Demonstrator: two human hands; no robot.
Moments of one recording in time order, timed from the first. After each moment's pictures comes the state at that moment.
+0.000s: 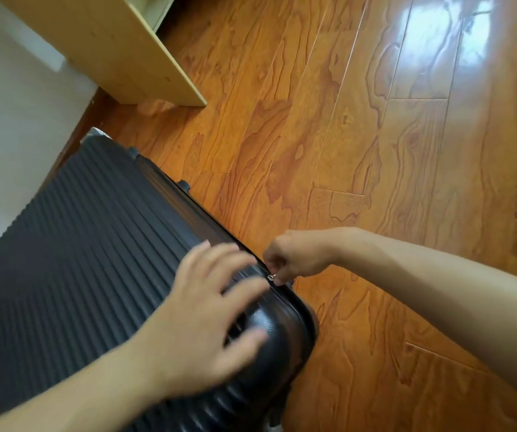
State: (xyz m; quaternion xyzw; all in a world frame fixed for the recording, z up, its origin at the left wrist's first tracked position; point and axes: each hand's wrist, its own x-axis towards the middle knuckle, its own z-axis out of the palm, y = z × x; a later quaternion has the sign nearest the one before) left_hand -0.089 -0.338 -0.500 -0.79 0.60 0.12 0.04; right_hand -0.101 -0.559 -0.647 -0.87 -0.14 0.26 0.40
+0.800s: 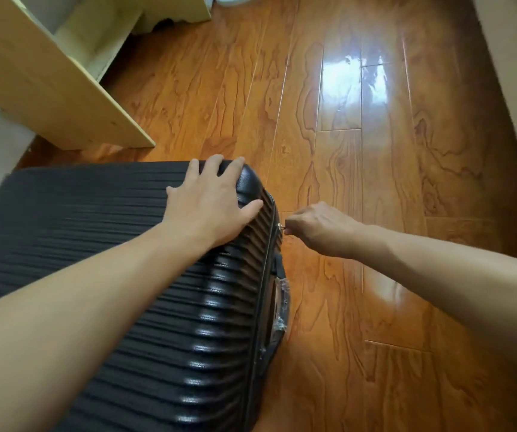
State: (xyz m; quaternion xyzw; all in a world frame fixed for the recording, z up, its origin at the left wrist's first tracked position) left_hand -0.027 -0.501 -0.523 -0.88 0.46 0.02 0.08; right_hand -0.179 -0.645 -0.653 -0.97 0.04 -0.08 0.22
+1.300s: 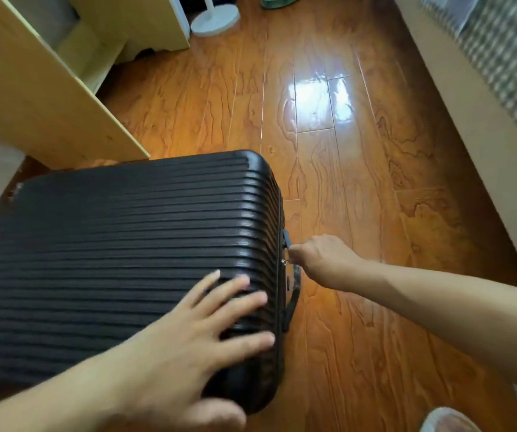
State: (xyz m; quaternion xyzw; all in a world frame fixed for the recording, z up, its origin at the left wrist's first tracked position) left_hand -0.093 -0.272 -0.491 -0.54 0.84 0.06 0.09; right_hand -0.246 -0.515 -0.629 -0.97 0.17 0.00 0.17
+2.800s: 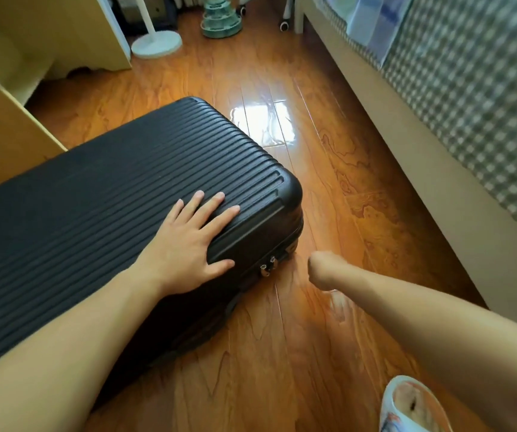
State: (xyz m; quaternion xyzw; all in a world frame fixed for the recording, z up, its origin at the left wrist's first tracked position) left_hand -0.012 -0.391 -0.543 -0.67 0.74 0.00 0.07; right_hand -0.272 -0.510 -0.660 -0.78 0.53 0.18 0.29
